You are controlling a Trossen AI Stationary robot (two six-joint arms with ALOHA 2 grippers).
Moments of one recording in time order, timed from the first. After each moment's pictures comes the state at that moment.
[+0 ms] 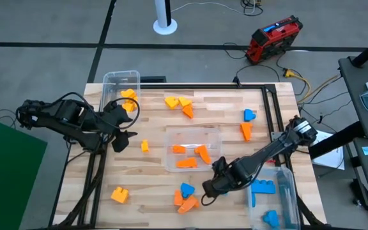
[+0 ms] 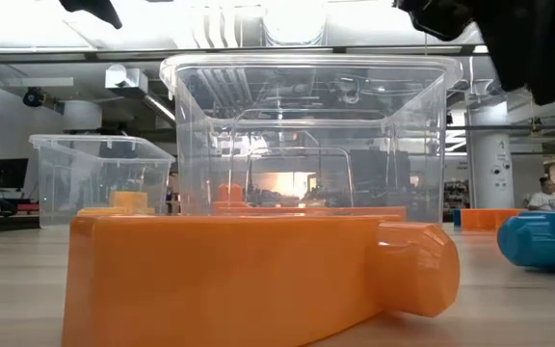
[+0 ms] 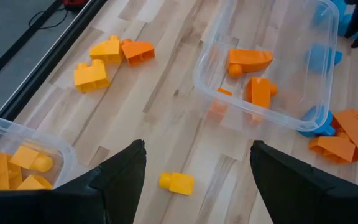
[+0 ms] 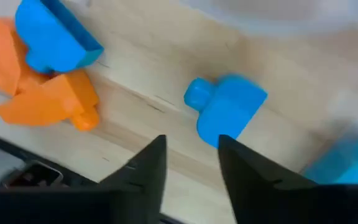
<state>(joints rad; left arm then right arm) -0.24 0.99 1.30 -1.21 -0.38 -0.53 0.52 1.84 1.48 -1.02 -0.05 1.70</state>
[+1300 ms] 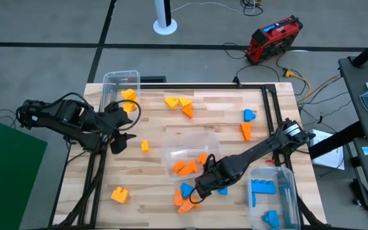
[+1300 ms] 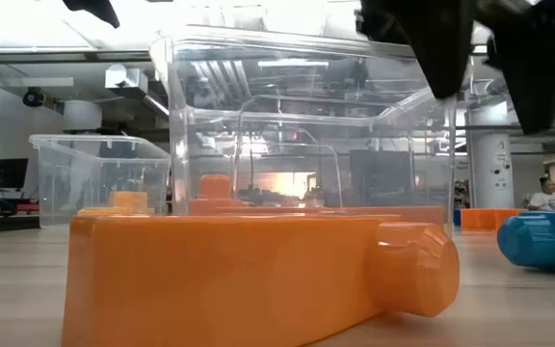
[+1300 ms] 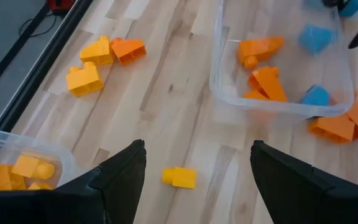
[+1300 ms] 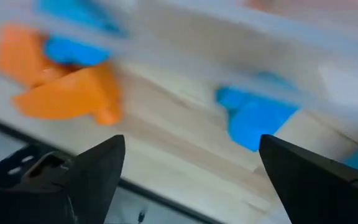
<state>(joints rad) -0.24 1.00 1.30 -1.22 -0.35 -0.45 0.45 1.95 1.60 -1.05 -0.16 1.58</state>
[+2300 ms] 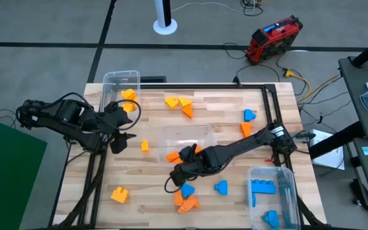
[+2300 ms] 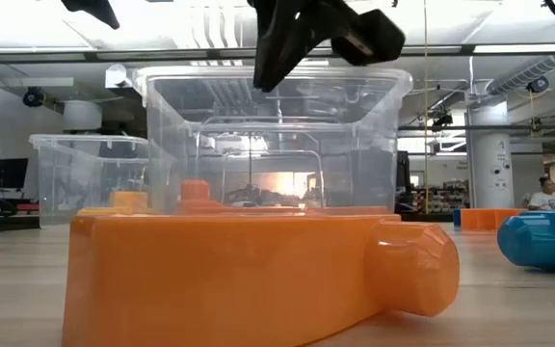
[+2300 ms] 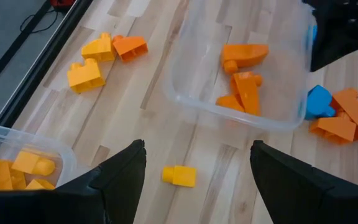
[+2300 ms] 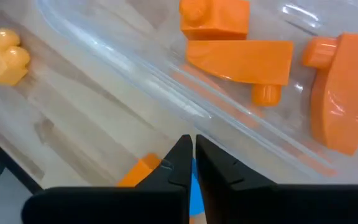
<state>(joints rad) -0.24 1.00 1.30 -1.23 -0.35 -0.46 0.33 2.11 1.93 -0.99 0.18 1.30</state>
